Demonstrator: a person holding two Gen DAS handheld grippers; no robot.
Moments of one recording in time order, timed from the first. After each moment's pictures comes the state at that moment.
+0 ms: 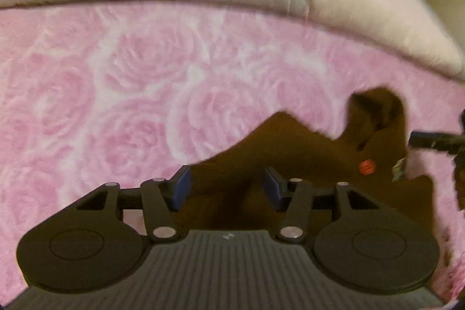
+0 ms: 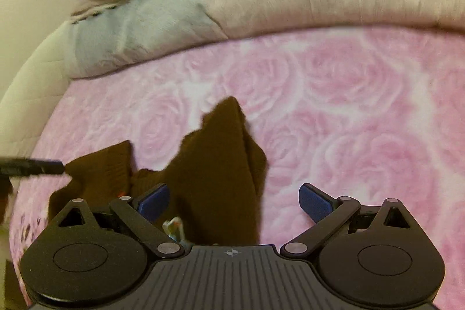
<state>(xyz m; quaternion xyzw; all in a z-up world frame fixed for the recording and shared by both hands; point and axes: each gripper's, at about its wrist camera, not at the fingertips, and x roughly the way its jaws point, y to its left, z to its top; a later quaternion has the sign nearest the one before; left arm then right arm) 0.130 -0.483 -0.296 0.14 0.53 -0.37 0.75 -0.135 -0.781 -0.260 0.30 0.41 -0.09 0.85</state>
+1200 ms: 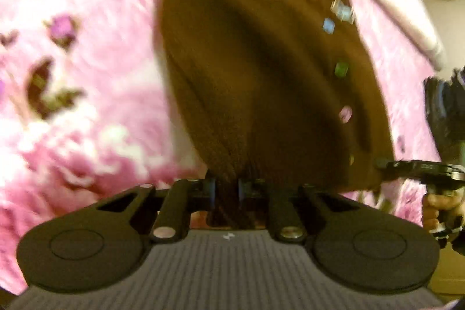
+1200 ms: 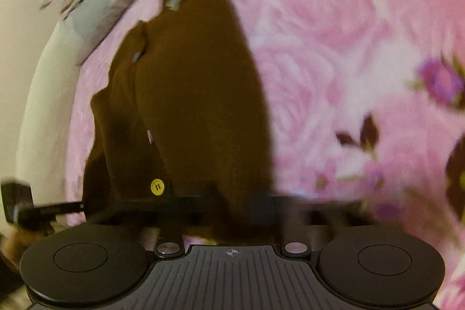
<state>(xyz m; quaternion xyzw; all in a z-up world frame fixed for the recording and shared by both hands) -0.024 -0.323 -0.278 0.04 0.64 -0.37 0.68 -0.354 -0.671 -0.284 0.50 0.44 -0.09 0.73</state>
